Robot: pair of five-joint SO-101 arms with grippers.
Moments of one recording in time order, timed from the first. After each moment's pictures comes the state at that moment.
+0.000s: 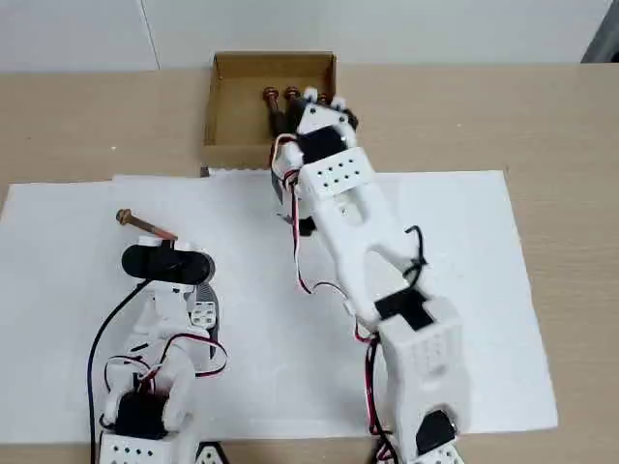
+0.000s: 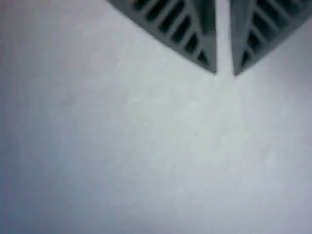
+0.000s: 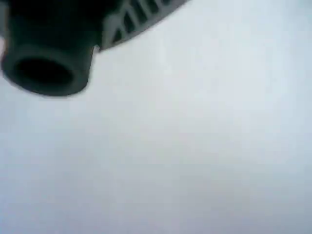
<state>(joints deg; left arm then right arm) 2.8 -103.1 94.5 57.5 4.4 -28.3 27.6 -33.3 92.6 -32.9</state>
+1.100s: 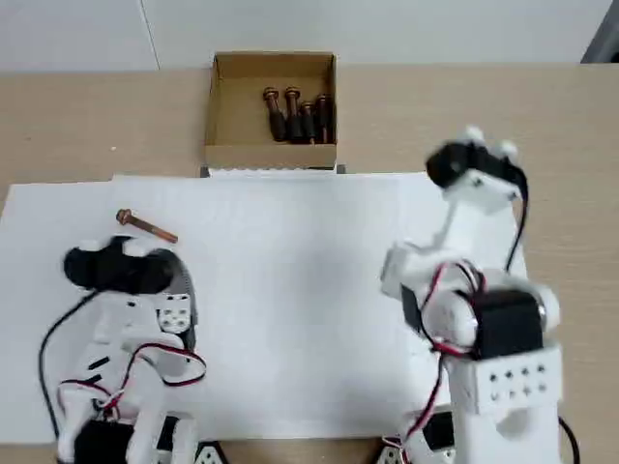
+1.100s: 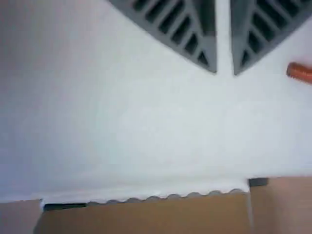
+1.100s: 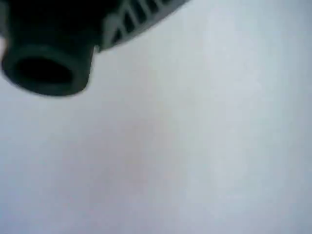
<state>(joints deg) 0.3 -95.6 64.2 69.4 6.4 -12.2 -49.9 23.6 93.4 -27.0</state>
